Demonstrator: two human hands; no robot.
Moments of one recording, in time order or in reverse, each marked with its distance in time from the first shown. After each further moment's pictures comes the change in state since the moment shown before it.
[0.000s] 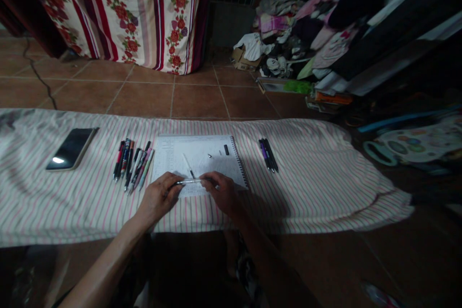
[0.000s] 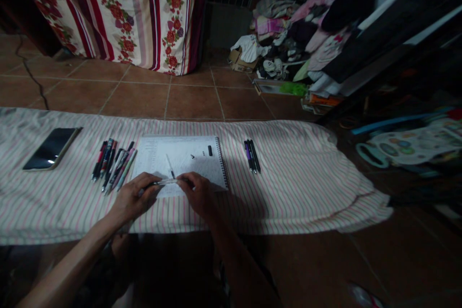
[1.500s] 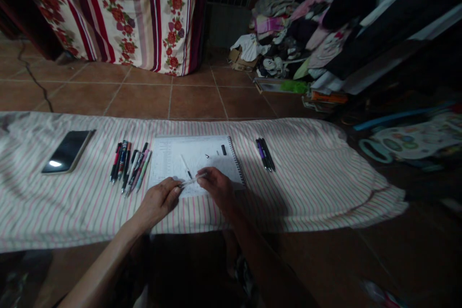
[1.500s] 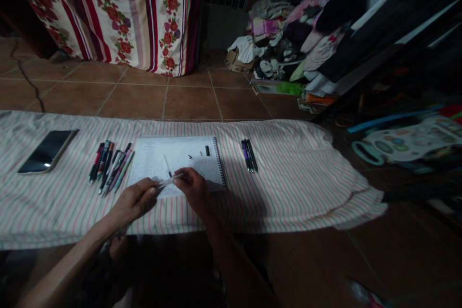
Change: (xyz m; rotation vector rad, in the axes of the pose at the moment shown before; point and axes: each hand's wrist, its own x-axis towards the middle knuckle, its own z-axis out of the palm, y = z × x) left_hand -0.002 0.004 -0.002 -0.031 -0.196 -0.098; right_hand 0.004 -0.003 0.009 0.527 0.039 0.250
